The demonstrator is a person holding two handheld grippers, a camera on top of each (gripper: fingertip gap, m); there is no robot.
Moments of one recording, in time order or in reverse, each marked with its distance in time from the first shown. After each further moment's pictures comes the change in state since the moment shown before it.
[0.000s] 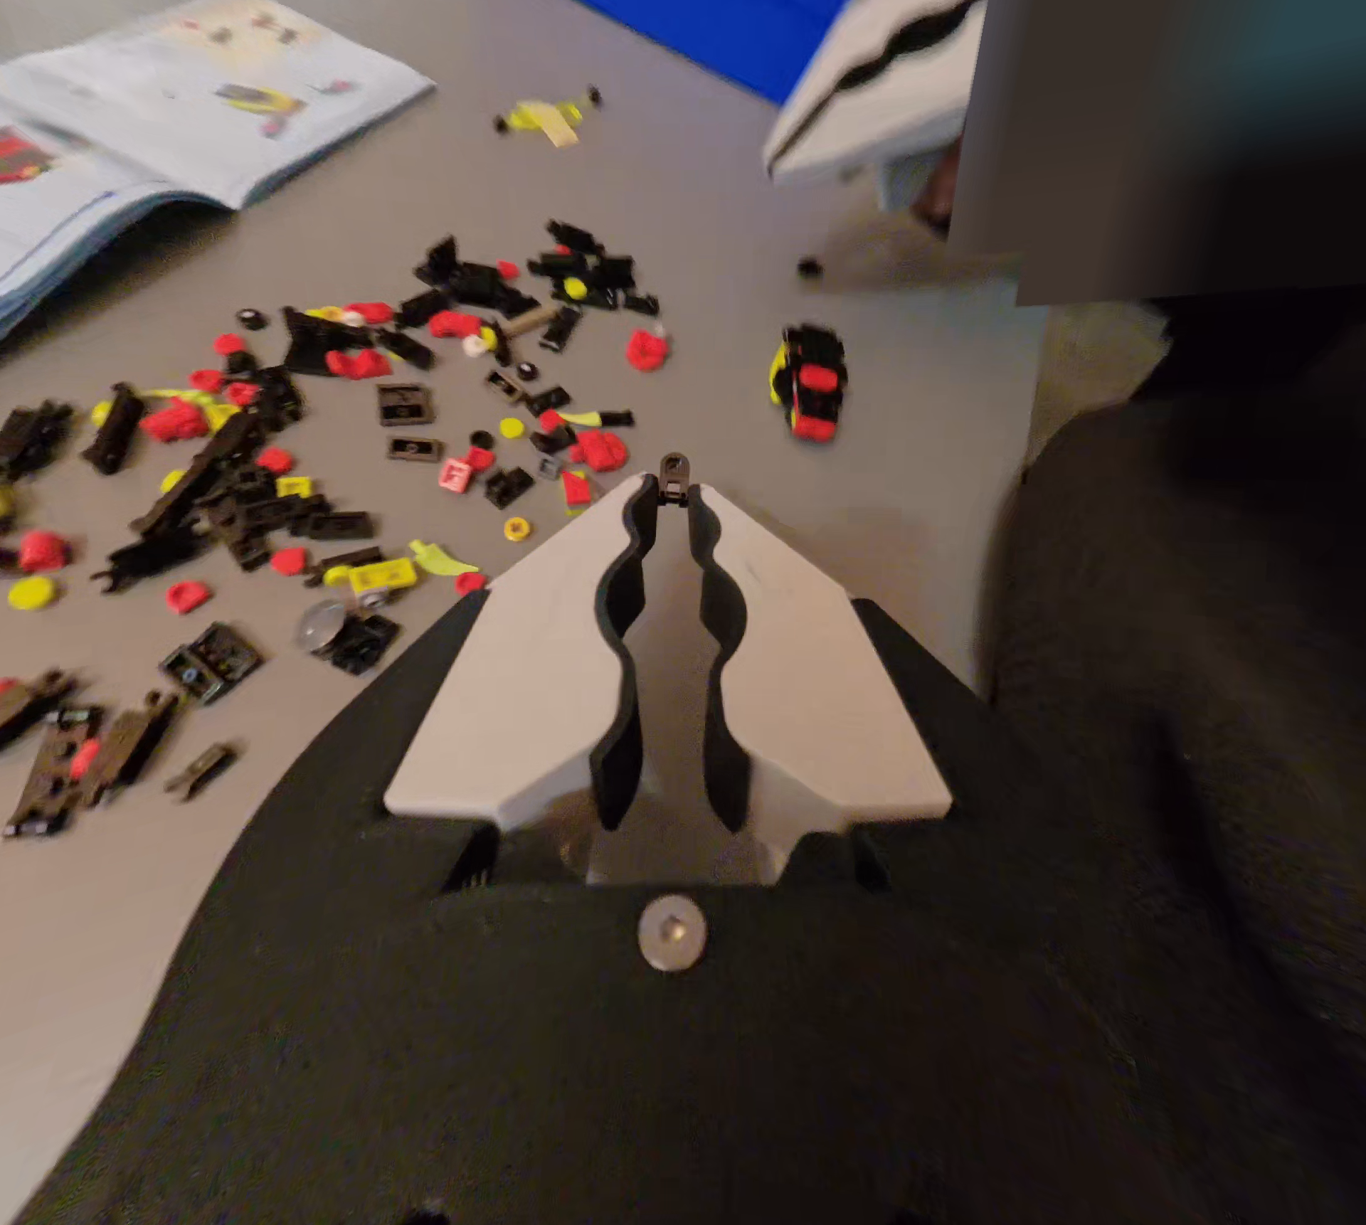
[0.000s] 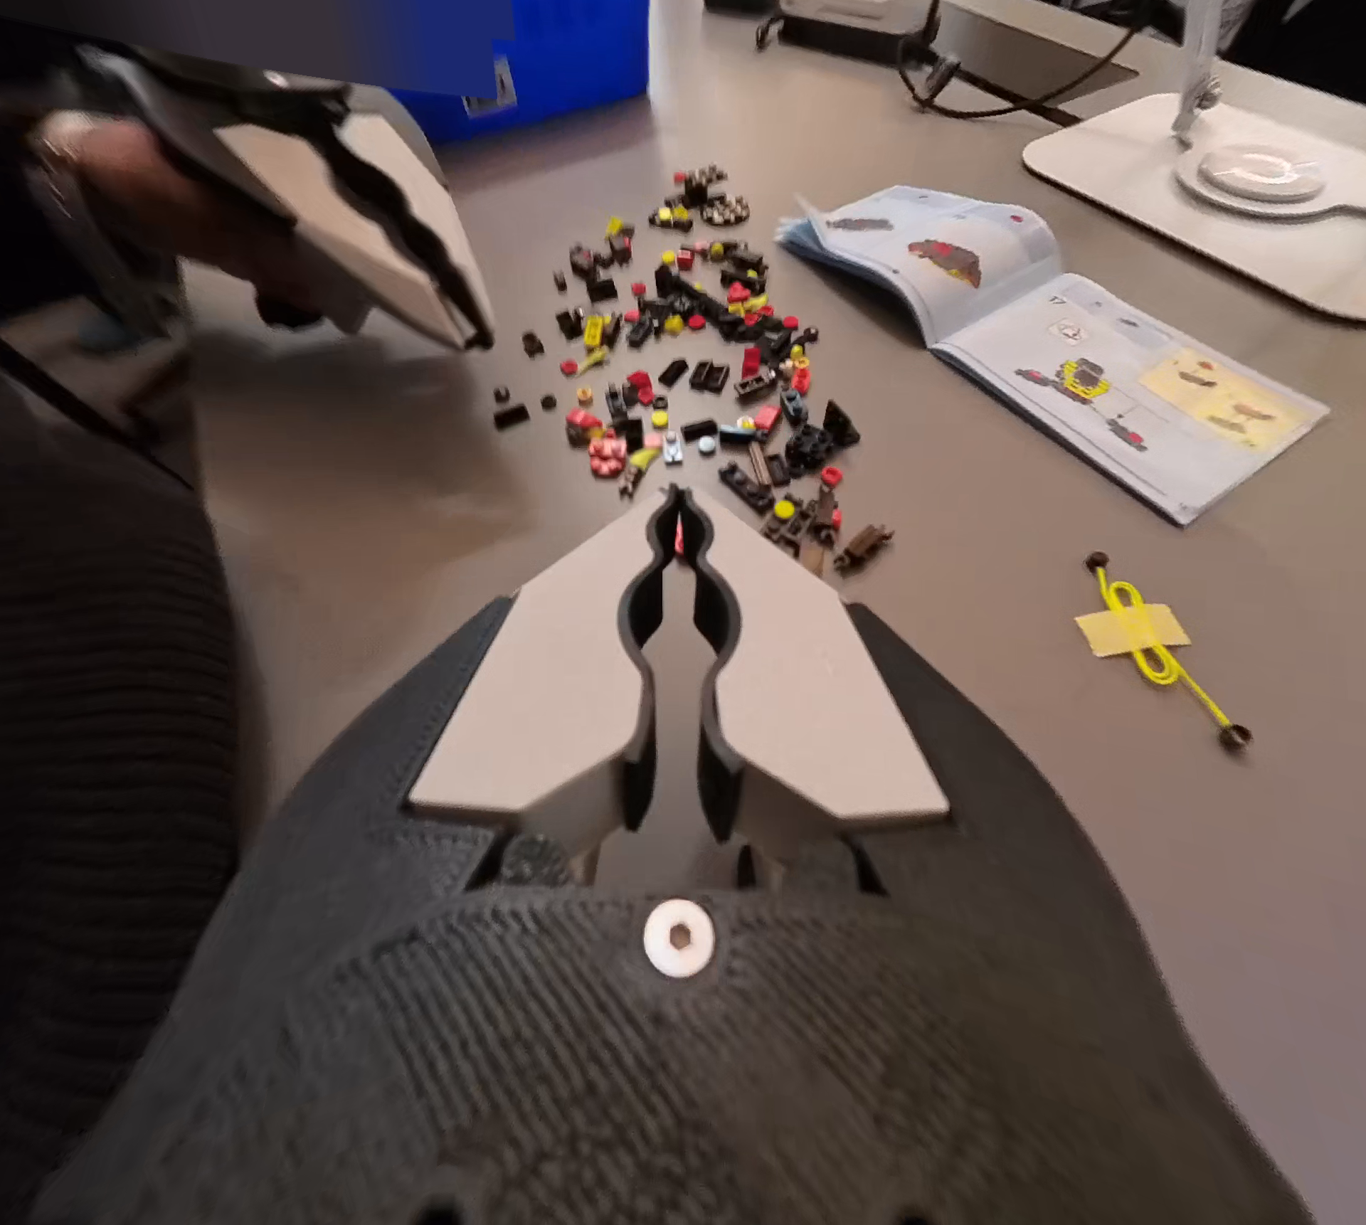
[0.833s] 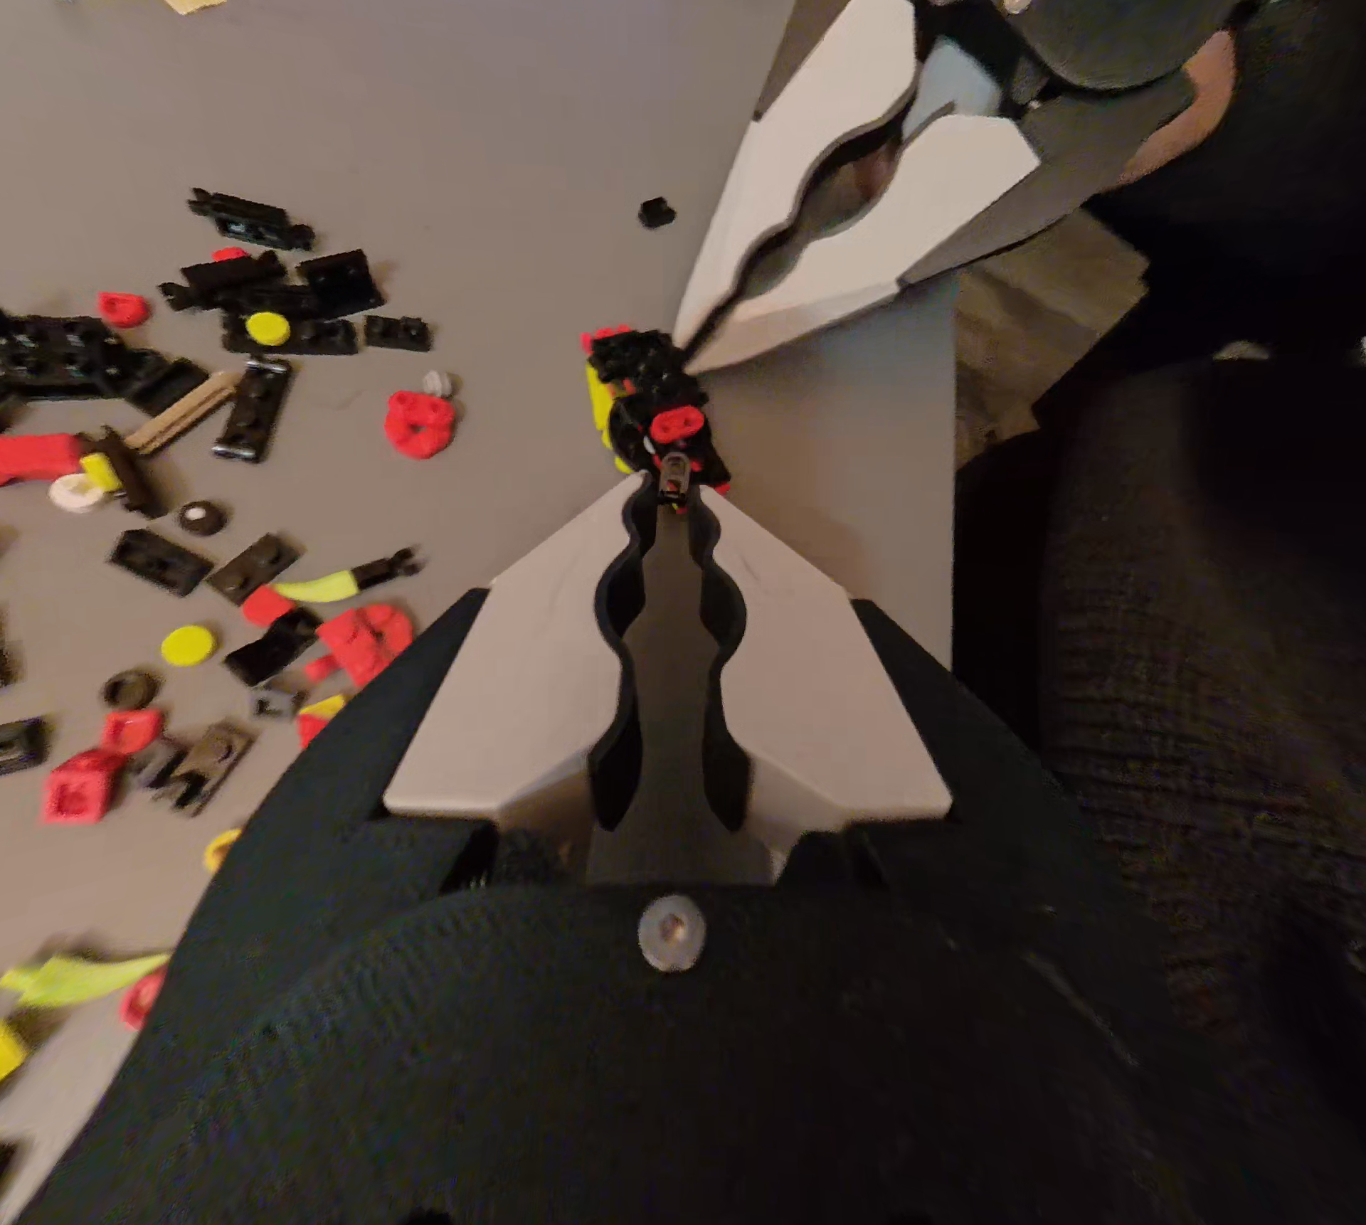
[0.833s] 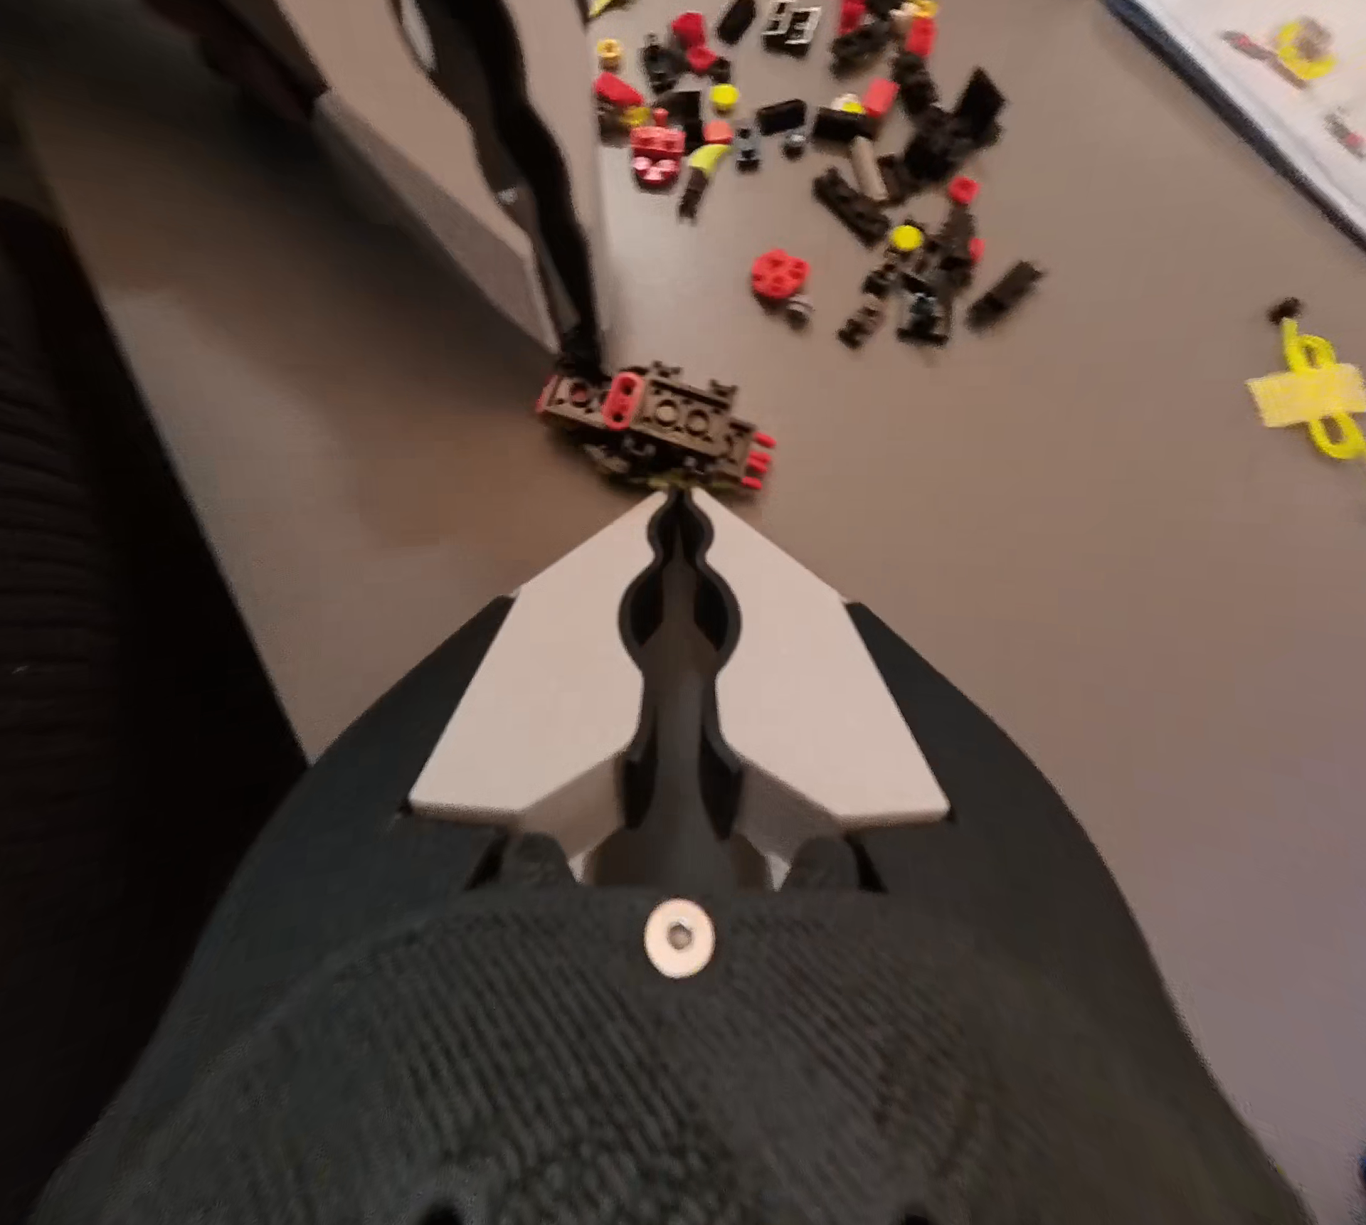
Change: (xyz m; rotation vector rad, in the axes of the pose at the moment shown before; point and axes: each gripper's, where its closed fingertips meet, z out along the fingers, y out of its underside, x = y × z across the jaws) left arm 0.050 0.008 0.083 -0.207 0.236 0.028; right arm -0.028 0.077 -0.005 -0.352 0.080 -0.027
